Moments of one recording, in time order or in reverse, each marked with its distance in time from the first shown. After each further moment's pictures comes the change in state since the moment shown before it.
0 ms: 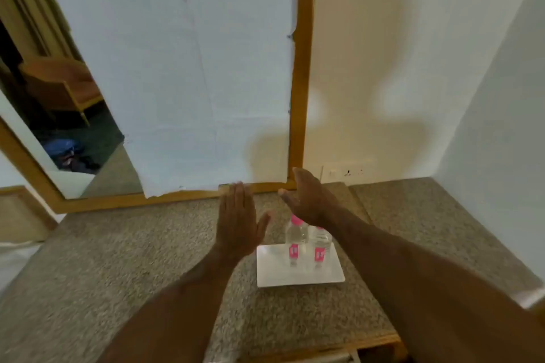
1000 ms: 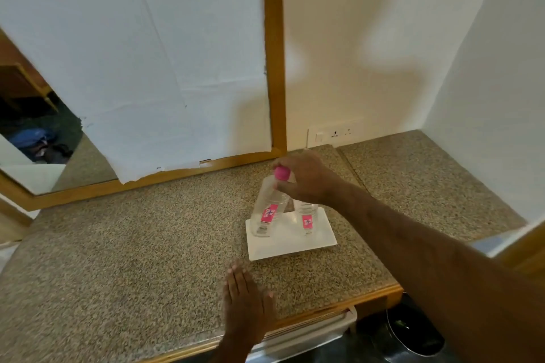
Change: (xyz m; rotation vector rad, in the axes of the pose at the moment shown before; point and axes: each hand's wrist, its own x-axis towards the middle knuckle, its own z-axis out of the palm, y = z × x) left_hand -0.181 0.023 0.126 0.032 -0.557 -0.221; right_hand -0.017 0.020 -0.015 -0.004 -0.097 -0.139
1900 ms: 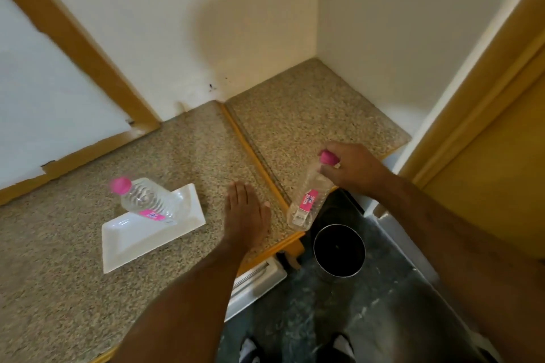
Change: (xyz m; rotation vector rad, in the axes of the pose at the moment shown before) left_hand 0.093 0.308 0.041 0.089 0.030 0.384; right_hand -0.265 0.303 -0.093 0.092 0.099 0.517
